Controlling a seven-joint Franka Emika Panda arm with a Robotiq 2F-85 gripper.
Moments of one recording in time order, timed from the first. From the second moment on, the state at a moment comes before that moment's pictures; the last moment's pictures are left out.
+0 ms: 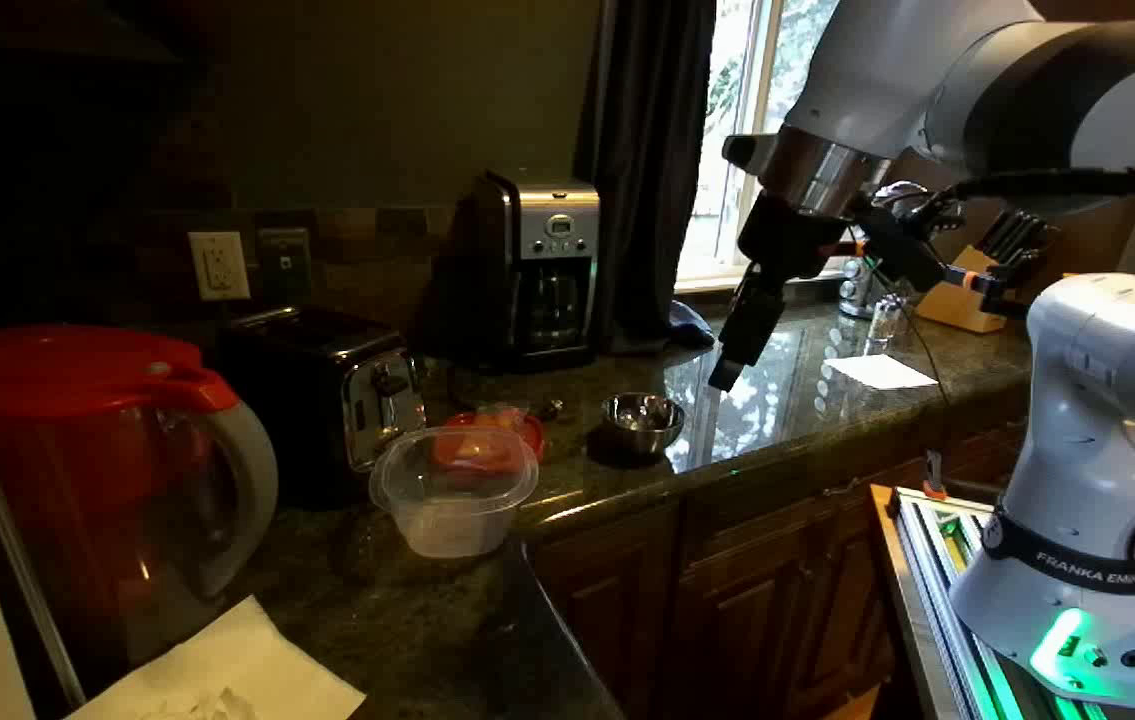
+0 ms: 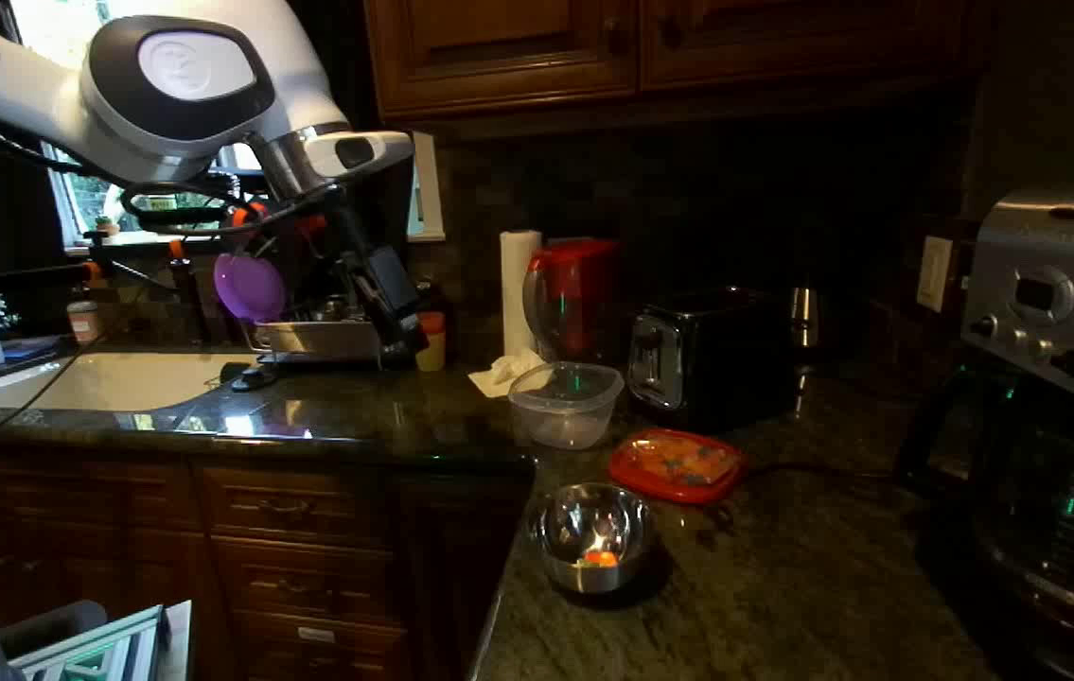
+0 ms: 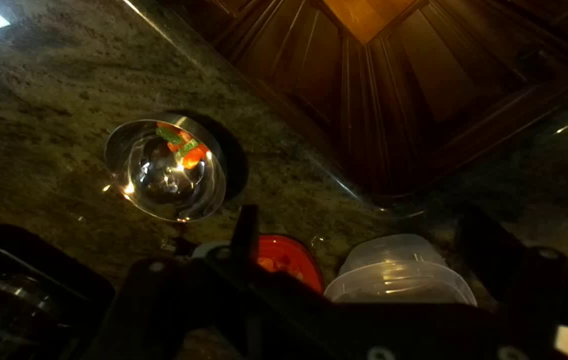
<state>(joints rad) 0.07 -0.80 0.31 -2.77 -0.01 2.25 0.26</state>
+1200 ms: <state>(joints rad) -0.09 -0.52 0.19 -2.66 -0.06 2.30 0.28</state>
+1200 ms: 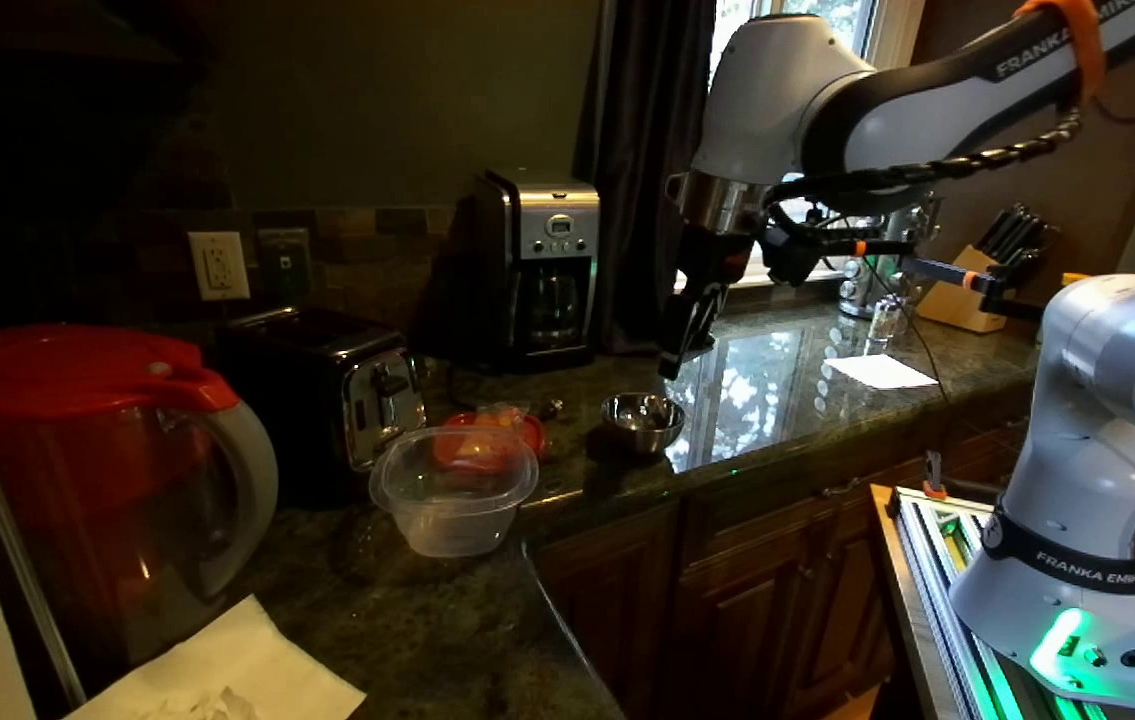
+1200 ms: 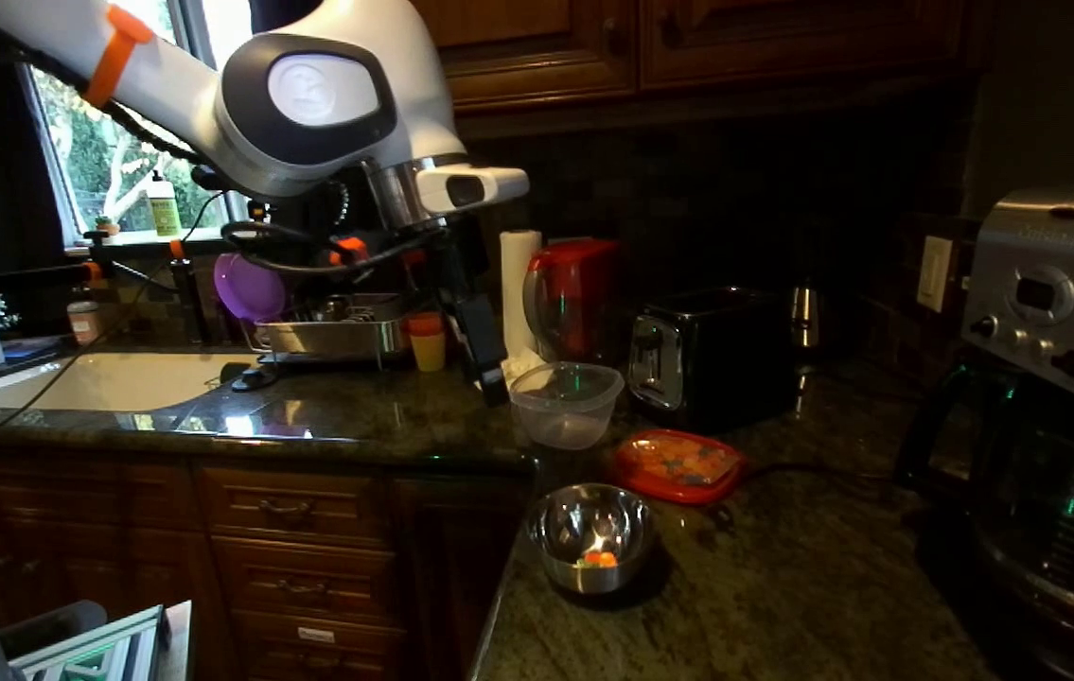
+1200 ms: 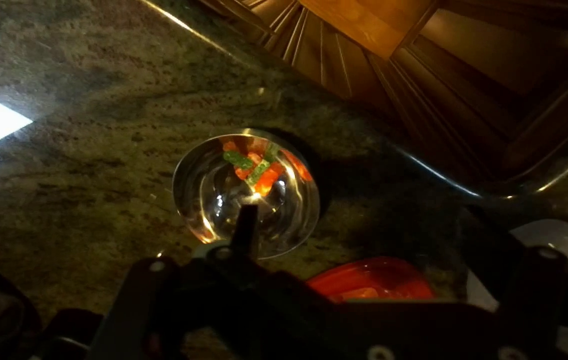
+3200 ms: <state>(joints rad) -0.15 -0.07 -0.15 -2.50 0.16 2.38 0.19</state>
